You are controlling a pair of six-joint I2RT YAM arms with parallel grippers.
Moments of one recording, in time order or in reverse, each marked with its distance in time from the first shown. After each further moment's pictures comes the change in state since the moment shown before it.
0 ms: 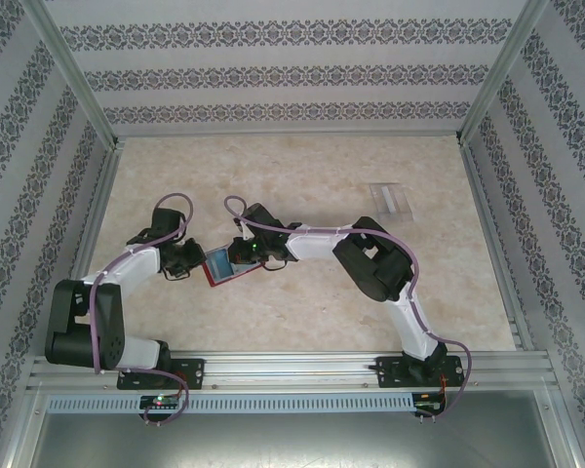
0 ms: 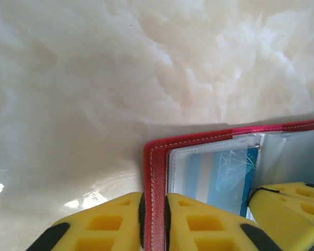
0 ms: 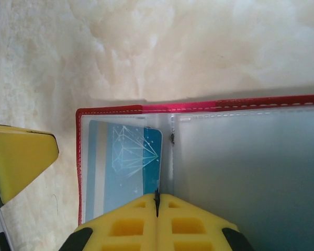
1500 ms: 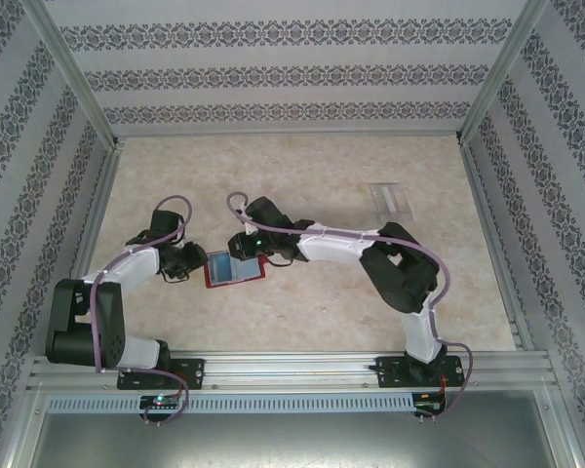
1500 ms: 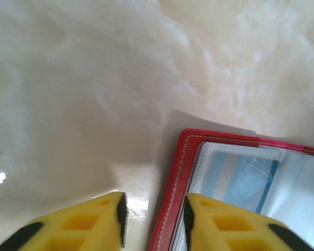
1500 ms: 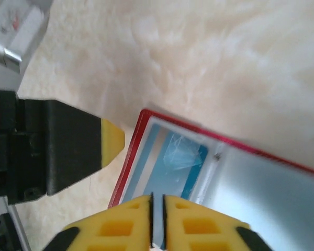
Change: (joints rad) left arm 0.013 -0.001 -0.005 -0.023 0.037 0.008; right arm 0.002 -0.212 -0.087 -0.041 0.099 -0.142
